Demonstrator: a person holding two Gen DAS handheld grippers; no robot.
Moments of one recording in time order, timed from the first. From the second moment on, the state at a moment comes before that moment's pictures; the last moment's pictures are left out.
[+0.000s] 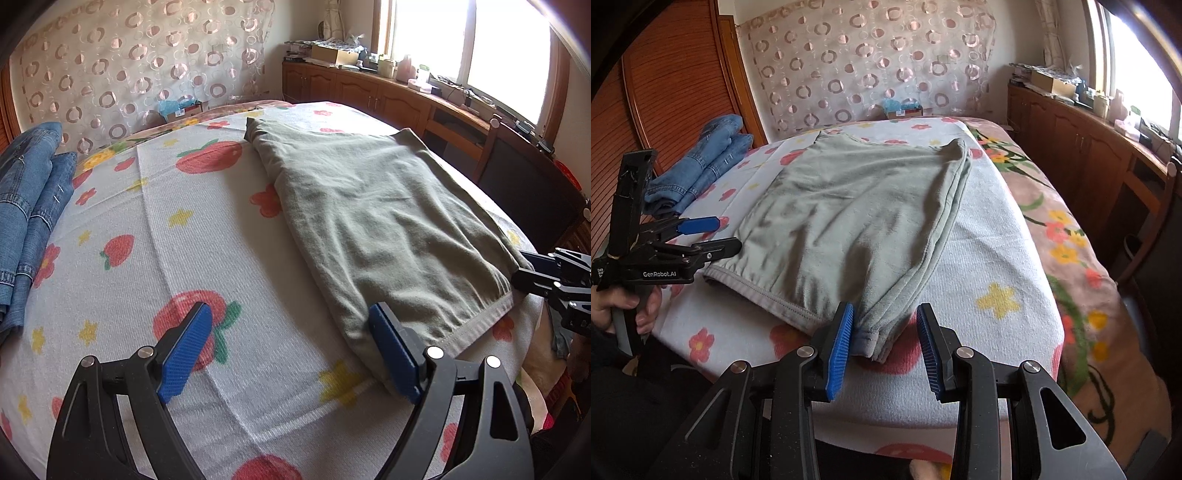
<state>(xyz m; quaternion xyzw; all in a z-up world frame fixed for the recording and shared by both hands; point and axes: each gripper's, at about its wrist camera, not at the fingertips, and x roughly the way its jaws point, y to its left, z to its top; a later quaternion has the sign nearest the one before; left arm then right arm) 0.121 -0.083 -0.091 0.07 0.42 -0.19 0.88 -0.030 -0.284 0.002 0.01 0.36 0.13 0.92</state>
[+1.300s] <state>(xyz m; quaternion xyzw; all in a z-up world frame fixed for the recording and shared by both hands) 0.083 -0.104 -0.080 0.05 0.40 -0.27 0.87 -0.032 -0.280 -0.004 0.03 0.34 0.16 0.92</state>
